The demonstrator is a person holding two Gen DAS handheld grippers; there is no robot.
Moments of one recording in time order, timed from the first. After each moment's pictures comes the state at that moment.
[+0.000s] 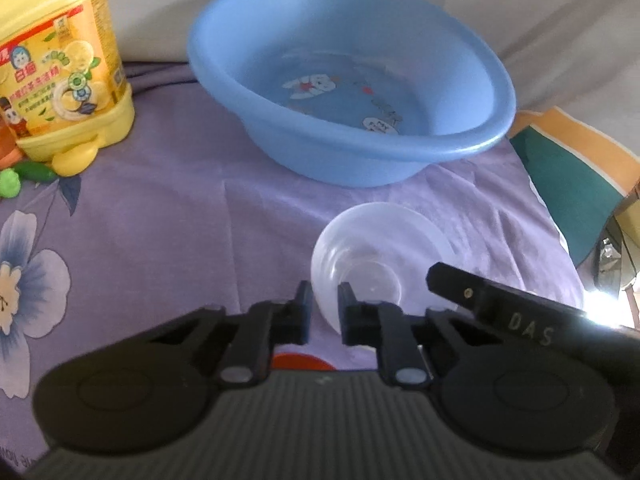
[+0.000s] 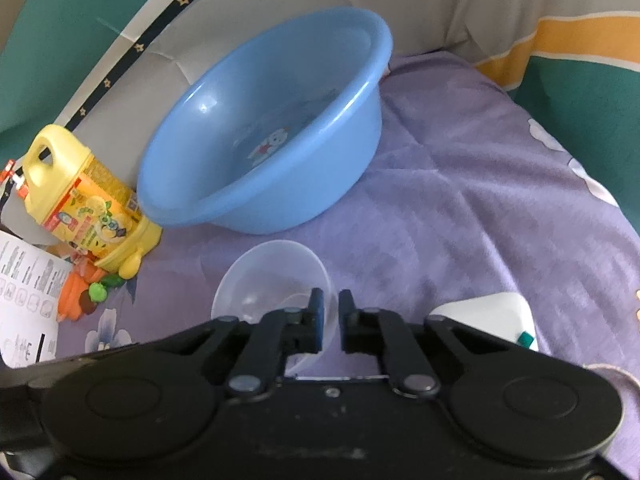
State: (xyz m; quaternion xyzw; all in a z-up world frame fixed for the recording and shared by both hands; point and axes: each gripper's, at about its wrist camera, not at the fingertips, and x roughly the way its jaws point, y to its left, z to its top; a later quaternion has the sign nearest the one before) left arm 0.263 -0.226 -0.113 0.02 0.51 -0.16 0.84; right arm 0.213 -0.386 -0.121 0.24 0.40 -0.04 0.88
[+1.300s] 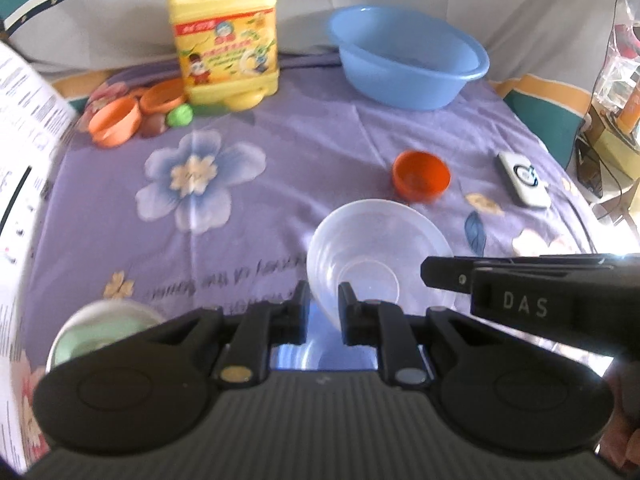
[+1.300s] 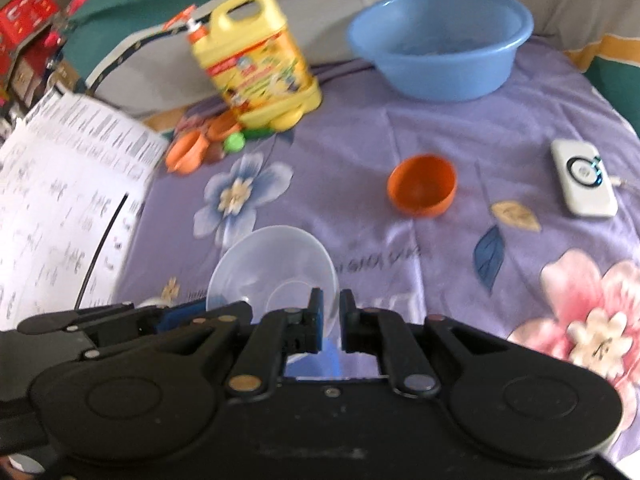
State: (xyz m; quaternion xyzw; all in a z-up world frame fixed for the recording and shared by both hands) left arm 0.071 -0.042 -0.042 0.07 0.48 -0.15 0.86; right arm 0.061 -0.212 -0.063 0.16 0.44 0.06 0.88
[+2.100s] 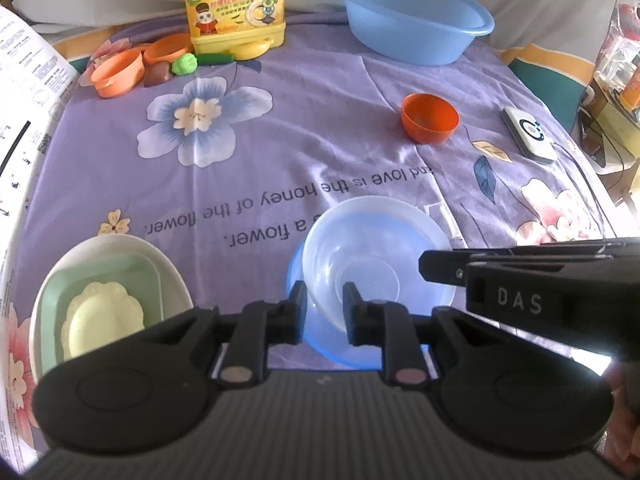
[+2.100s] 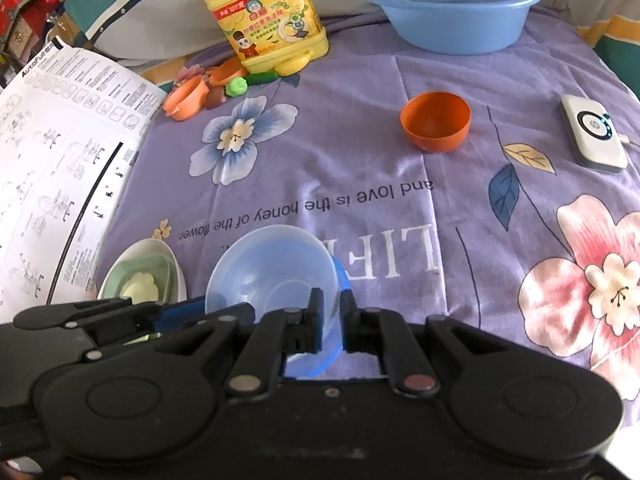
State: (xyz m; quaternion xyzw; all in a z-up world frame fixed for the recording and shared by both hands) left arm 0.048 -0.029 -0.071 0.07 0.51 -0.15 0.85; right arm 0.042 -0.189 -0.085 0.13 0.48 0.06 0.87
